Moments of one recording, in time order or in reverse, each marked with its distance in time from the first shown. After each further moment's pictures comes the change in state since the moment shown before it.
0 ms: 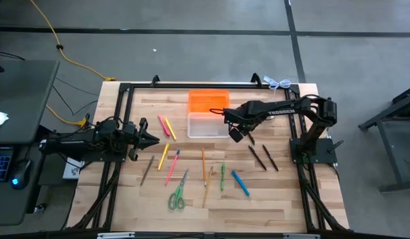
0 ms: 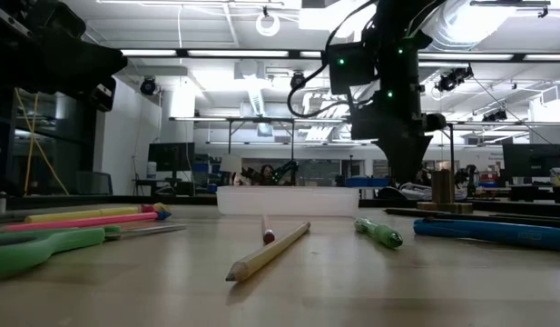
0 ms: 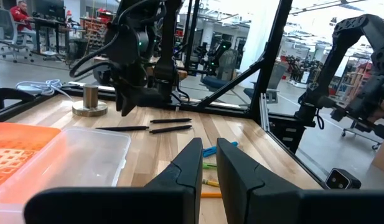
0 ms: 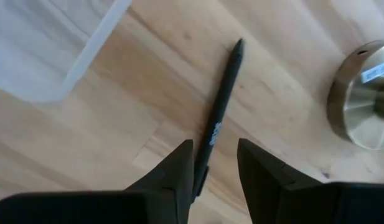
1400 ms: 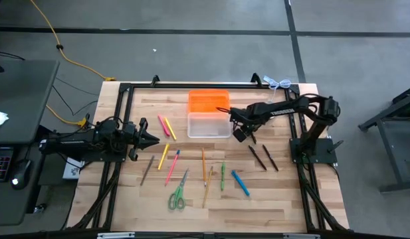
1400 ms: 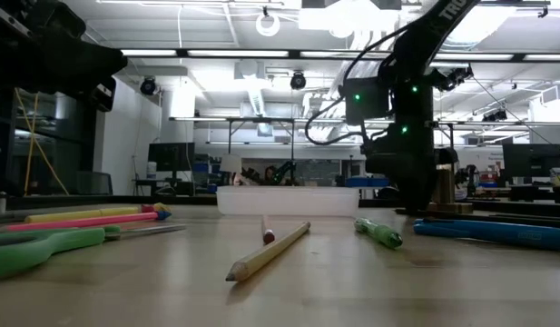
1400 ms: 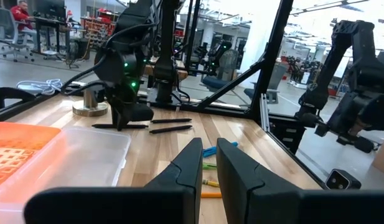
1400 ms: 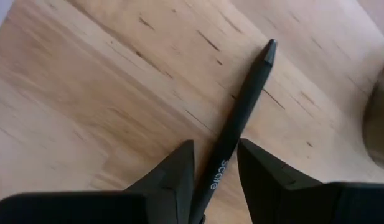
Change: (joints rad) left arm 0.000 0.000 0.000 0.000 -0.003 -0.004; right arm -0.098 -0.002 -0.235 0.305 -0.074 -0.079
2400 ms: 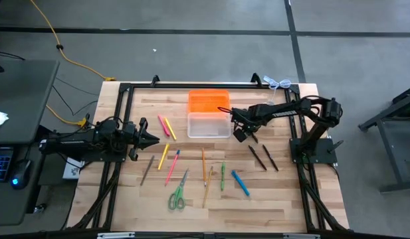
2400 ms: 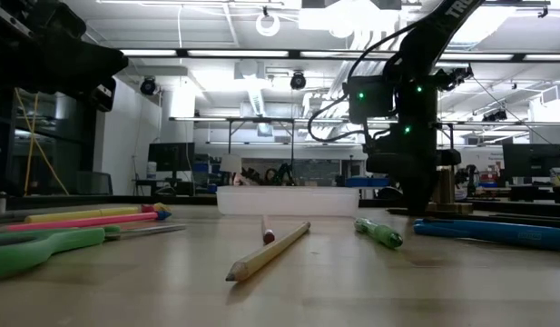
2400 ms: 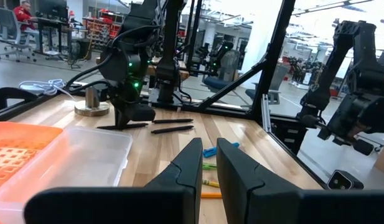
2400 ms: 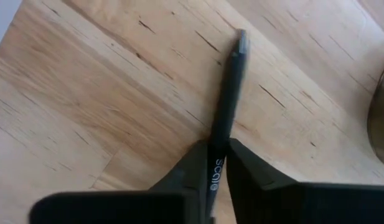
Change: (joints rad) left arm 0.000 0.000 0.000 0.000 -0.006 -0.001; right arm -0.003 0.001 -0.033 0.039 0.001 0.021
